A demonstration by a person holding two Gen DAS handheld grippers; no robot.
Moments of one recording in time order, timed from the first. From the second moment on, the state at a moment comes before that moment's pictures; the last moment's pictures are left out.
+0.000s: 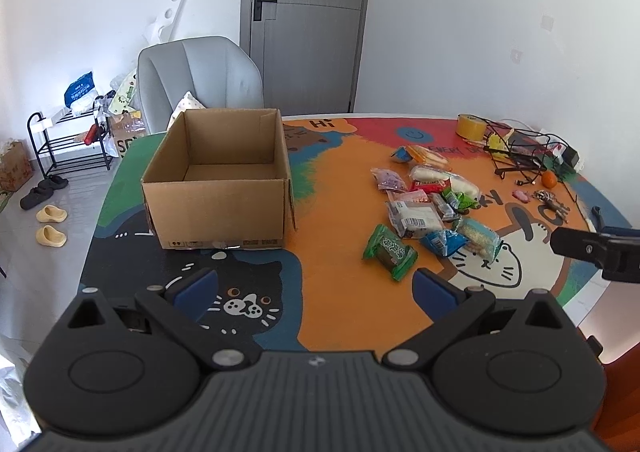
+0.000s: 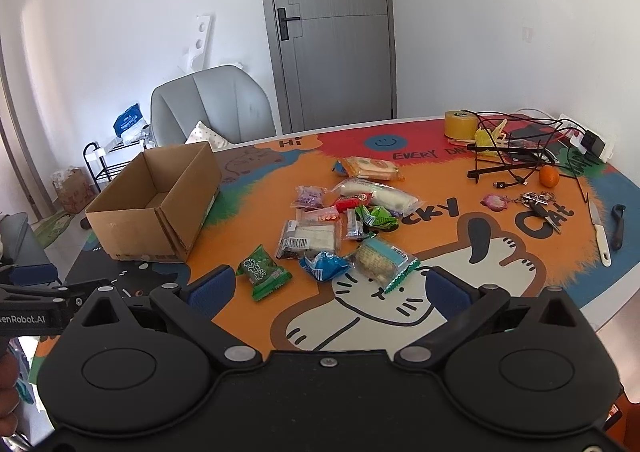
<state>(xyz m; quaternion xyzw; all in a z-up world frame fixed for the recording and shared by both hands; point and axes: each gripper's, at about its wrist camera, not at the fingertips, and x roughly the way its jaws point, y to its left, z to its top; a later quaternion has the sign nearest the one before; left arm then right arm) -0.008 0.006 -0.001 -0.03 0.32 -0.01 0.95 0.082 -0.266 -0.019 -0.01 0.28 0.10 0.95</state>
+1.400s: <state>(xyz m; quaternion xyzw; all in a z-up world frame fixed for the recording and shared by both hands) -0.010 0.006 0.001 -0.03 0.31 -0.01 0.95 0.082 -0.266 -0.024 -0.02 0.29 0.10 0.95</state>
